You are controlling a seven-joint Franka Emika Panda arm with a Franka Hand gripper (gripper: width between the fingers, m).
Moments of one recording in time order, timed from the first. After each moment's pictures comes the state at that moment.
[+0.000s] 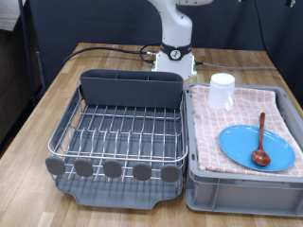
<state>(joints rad) 0.01 -0.31 0.33 -2.22 0.01 2.06 1.38</state>
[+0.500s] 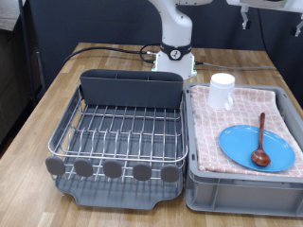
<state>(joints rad) 0.01 -0.22 0.36 -2.24 -0.09 2.21 1.47</state>
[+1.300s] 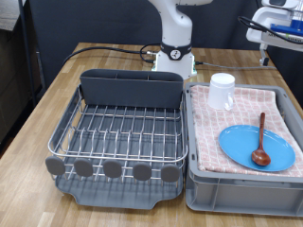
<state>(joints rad) 0.02 0.00 0.46 -2.24 -0.40 2.42 1.80</state>
